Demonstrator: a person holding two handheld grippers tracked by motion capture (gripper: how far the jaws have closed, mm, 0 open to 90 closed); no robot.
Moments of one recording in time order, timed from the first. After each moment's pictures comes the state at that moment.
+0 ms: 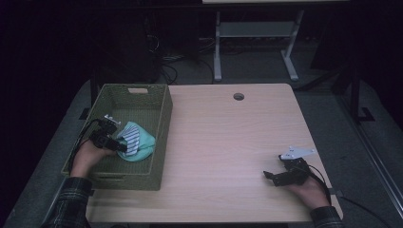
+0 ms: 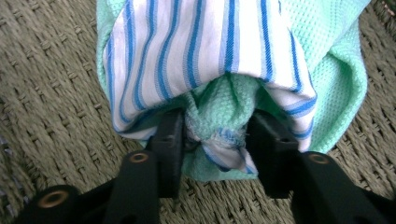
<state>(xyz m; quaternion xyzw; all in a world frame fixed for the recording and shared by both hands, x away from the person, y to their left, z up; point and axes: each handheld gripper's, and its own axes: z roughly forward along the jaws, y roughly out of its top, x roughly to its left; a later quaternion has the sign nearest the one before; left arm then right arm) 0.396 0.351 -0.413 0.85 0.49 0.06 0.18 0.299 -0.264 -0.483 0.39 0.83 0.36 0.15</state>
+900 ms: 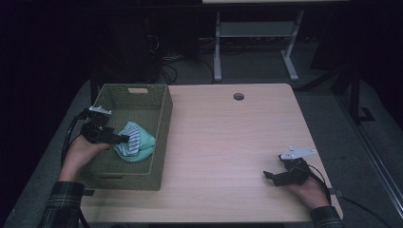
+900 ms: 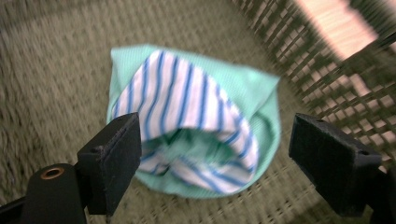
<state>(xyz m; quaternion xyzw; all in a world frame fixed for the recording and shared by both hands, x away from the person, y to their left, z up) 0.376 0.342 -0.355 0.82 0.48 0.11 0.29 0.298 -0.264 -0.483 0.39 0.83 0.36 0.15</state>
